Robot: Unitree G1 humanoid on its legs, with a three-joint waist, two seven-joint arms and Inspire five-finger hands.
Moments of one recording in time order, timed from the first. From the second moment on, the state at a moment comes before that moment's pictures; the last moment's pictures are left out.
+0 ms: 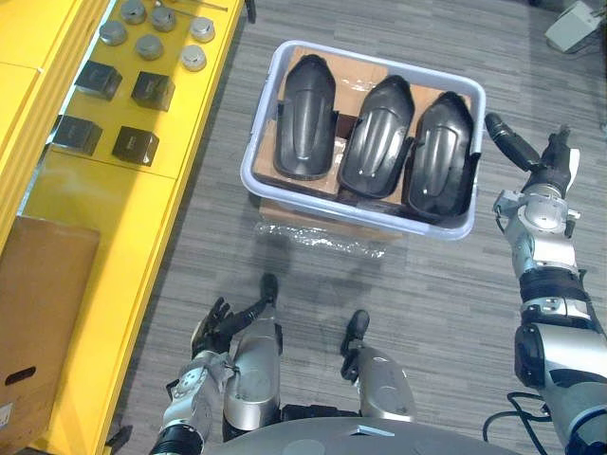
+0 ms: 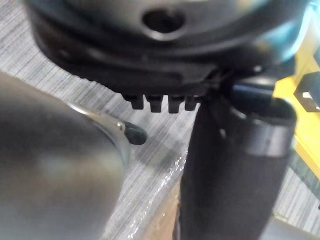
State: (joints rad) left arm 0.08 0.13 0.03 0.71 -0.51 -0.09 0.02; right arm -0.68 -0.59 -0.17 0.79 0.20 0.04 -0.31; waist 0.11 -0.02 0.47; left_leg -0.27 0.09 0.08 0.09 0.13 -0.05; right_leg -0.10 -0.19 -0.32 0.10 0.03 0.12
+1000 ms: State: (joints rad) left arm 0.02 0.14 -0.15 0.77 -0.56 -0.13 -0.01; right arm -1.04 -0.89 0.13 1.18 -0.03 0.30 -0.18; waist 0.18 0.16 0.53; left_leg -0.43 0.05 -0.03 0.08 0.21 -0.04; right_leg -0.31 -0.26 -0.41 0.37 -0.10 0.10
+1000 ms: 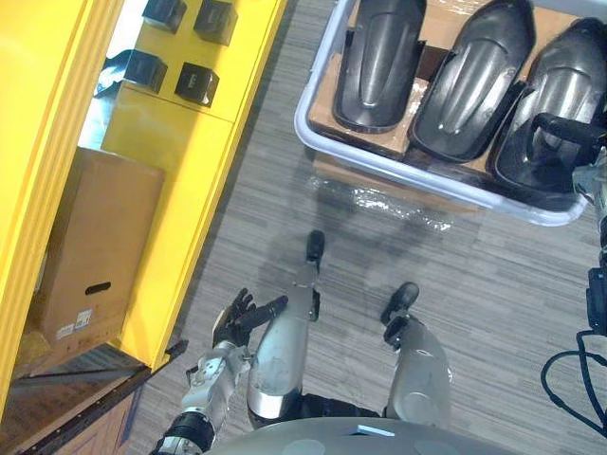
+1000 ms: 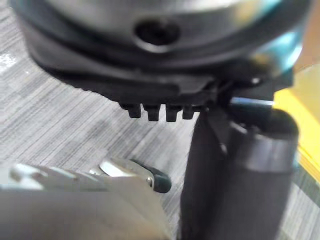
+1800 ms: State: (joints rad) left arm 0.06 0.15 -0.12 0.78 -0.67 -0.11 -0.04; right arm -0.94 -0.84 0.09 1.12 -0.23 0.29 -0.19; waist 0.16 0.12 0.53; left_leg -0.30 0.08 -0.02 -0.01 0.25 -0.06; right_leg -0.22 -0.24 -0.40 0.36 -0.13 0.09
